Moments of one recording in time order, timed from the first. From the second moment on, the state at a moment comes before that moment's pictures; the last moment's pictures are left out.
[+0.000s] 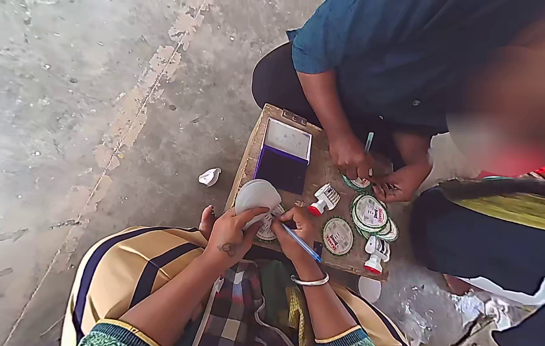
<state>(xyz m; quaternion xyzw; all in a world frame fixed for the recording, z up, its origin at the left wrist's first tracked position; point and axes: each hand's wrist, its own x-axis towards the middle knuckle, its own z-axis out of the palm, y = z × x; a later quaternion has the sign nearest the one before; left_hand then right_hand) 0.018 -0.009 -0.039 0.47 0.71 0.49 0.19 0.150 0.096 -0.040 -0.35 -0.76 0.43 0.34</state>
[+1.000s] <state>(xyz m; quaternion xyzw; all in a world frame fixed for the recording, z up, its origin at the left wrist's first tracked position) 0.015 -0.013 -0.028 0.50 0.71 0.44 0.22 0.167 0.105 -0.026 -0.34 -0.50 0.65 0.46</state>
